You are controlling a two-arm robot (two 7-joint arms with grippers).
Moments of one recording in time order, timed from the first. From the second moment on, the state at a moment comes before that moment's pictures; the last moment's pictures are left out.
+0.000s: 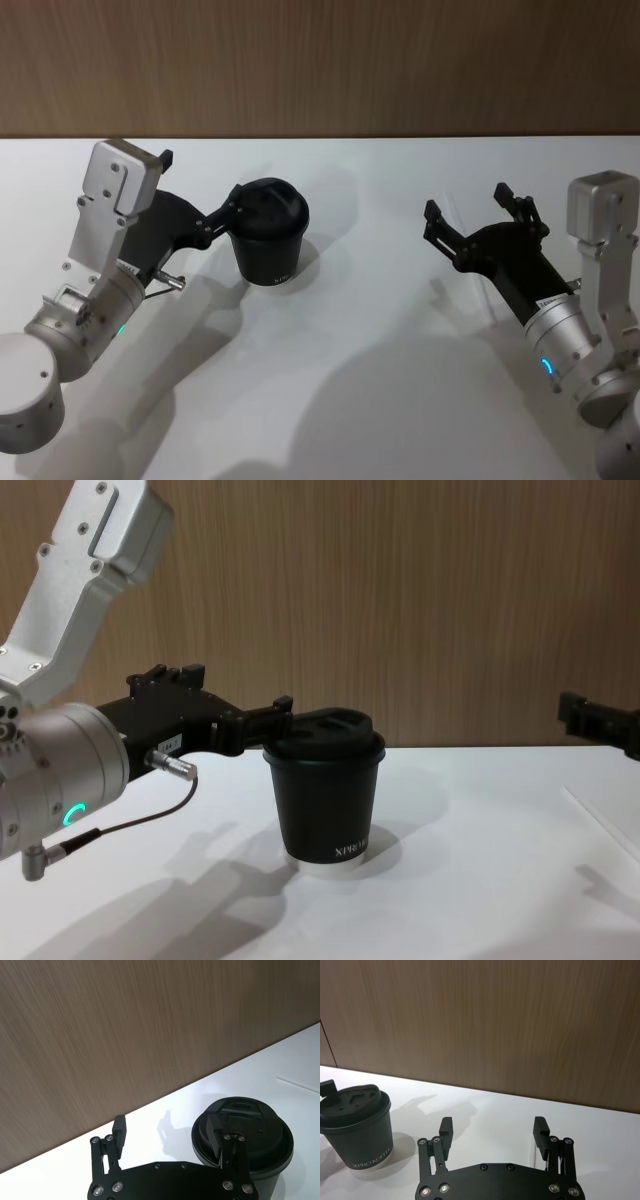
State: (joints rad) left arm -0.24 0.38 0.45 -1.63 -0.20 0.01 -0.01; right arm -0.04 0.33 -0.21 -1.81 0.26 0.07 0.04
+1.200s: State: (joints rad) left arm -0.24 0.38 0.45 -1.63 -0.20 0.01 -0.01; right arm -0.06 0.35 -0.17 -1.79 0.24 0.20 0.05
